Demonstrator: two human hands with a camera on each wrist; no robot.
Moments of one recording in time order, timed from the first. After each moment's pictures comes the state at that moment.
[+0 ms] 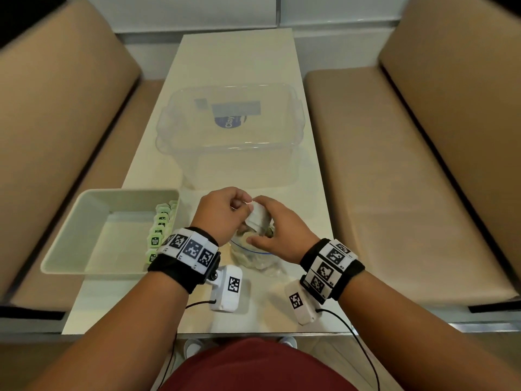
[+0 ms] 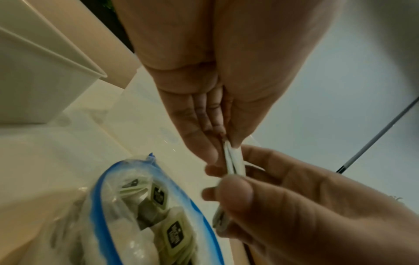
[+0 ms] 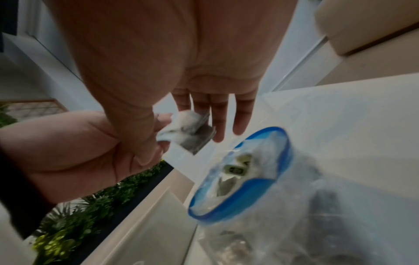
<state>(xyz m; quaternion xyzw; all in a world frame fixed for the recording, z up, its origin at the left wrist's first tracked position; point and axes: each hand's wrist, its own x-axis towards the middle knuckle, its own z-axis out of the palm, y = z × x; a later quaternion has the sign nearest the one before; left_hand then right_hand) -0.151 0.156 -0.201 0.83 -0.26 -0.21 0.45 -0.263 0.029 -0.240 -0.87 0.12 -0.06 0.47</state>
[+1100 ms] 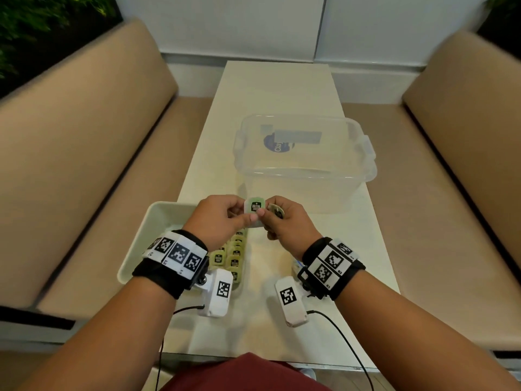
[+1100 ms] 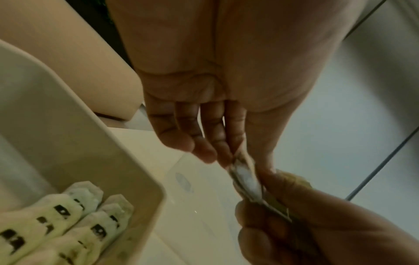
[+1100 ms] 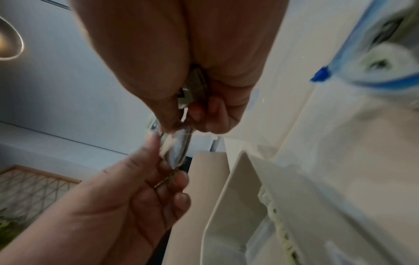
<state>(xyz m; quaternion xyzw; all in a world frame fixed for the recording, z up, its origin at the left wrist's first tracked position) -0.035 0.286 -0.166 0.82 -0.31 -0.19 0.44 -0.132 0.136 -0.203 -0.69 0.18 -0.11 0.70</state>
